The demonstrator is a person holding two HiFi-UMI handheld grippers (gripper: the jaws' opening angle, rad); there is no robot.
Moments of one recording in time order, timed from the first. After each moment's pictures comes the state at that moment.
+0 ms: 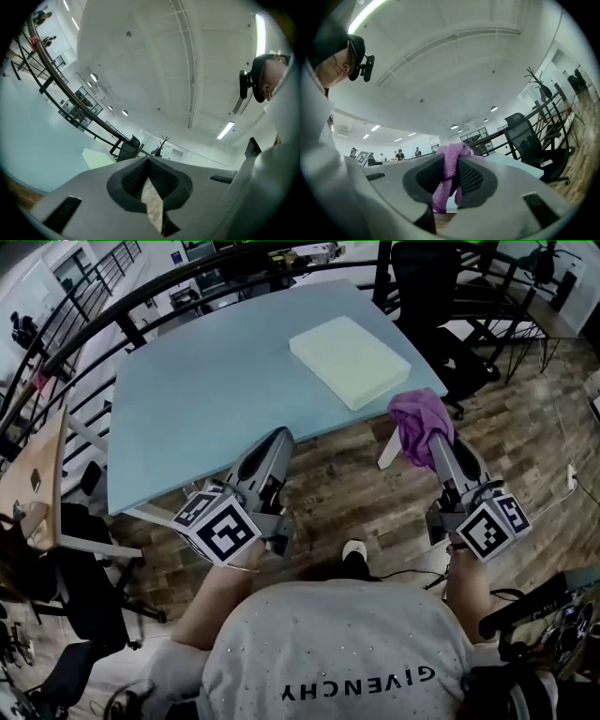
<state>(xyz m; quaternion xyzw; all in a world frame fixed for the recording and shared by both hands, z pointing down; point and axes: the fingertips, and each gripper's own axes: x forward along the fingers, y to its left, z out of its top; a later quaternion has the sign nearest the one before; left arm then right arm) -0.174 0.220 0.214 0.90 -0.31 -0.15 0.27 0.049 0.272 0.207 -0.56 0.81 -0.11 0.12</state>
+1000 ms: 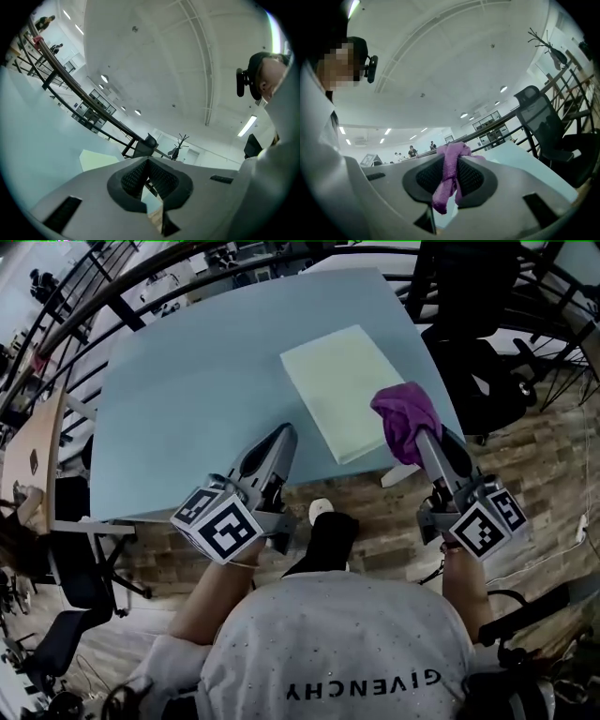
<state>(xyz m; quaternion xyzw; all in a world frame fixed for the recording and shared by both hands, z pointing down) -0.054 0.029 0.260 0.87 -0.39 -0.13 0.29 0.140 0.041 0.254 -0.46 0.86 -0.18 0.11</state>
